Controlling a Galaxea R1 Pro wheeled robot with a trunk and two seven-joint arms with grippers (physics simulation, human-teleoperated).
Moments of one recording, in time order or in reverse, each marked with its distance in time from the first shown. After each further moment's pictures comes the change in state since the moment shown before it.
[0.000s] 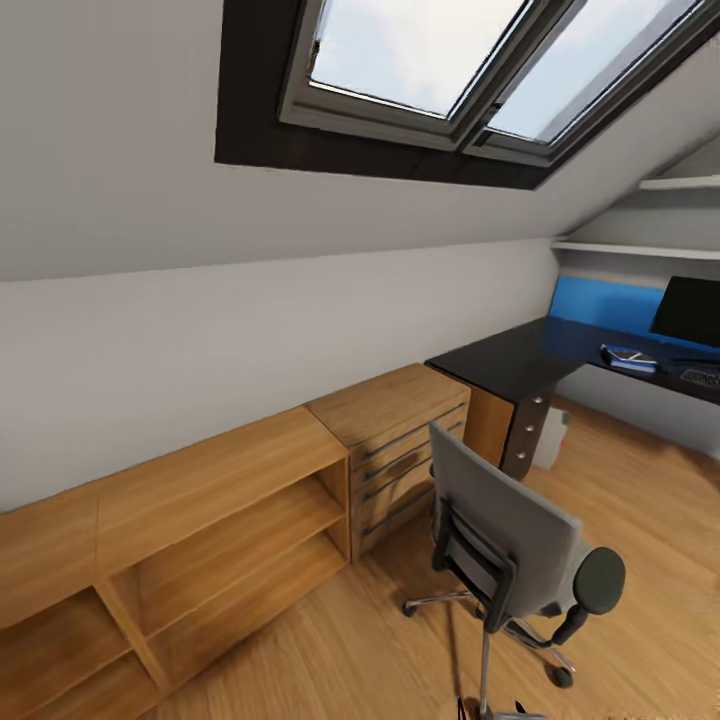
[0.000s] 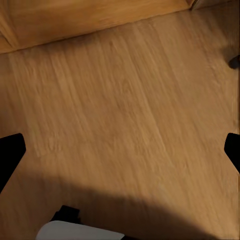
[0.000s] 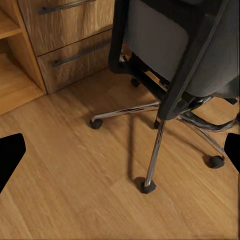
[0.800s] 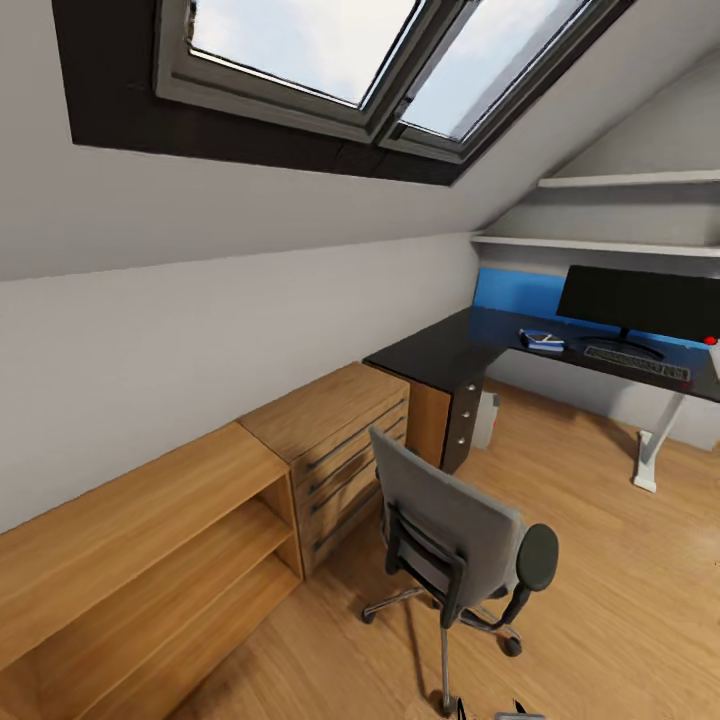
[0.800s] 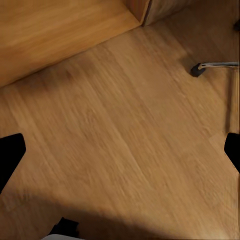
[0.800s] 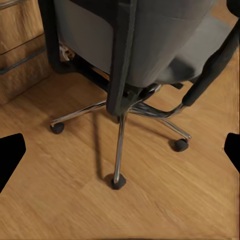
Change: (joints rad) left arm 0.000 0.001 0.001 0.000 0.002 -0.063 -0.001; right arm 0.000 0.000 0.001 0.000 0.000 0.000 0.001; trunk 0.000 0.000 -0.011
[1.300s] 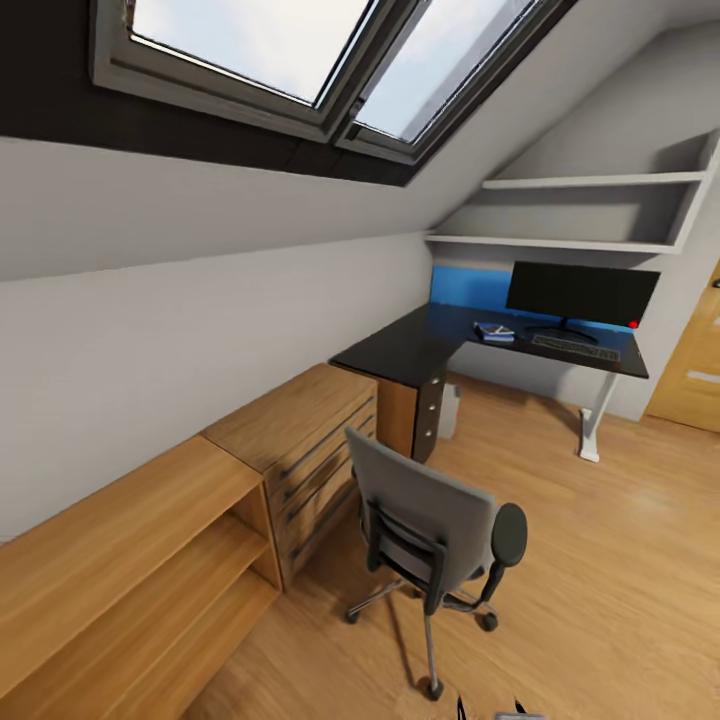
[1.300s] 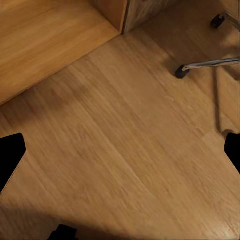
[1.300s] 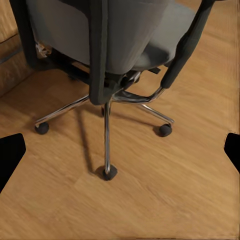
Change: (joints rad) left arm 0.000 0.000 0.000 0.001 0.003 -0.026 -0.002; right arm 0.000 0.000 0.000 0.000 0.000 0.000 0.000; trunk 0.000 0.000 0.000
